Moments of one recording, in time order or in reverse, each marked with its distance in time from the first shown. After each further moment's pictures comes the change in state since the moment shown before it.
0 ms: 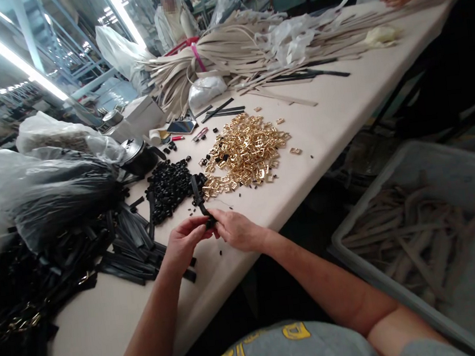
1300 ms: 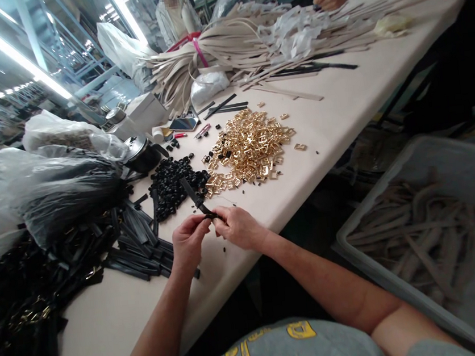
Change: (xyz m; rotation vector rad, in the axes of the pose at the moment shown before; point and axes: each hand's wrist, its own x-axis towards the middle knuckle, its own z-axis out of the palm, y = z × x) left_hand -0.004 -0.006 0.014 0.267 0.237 0.227; right_hand 0.001 -0.006 0.009 0.068 0.116 0.117
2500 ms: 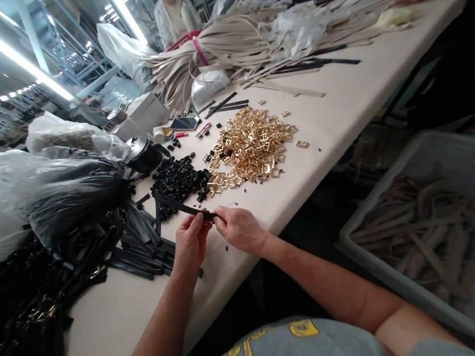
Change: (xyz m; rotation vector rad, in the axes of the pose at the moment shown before) left_hand 0.006 -0.002 0.007 -0.617 0.118 -0.314; right_hand -0.003 -0.006 0.010 -0.343 0.138 0.021
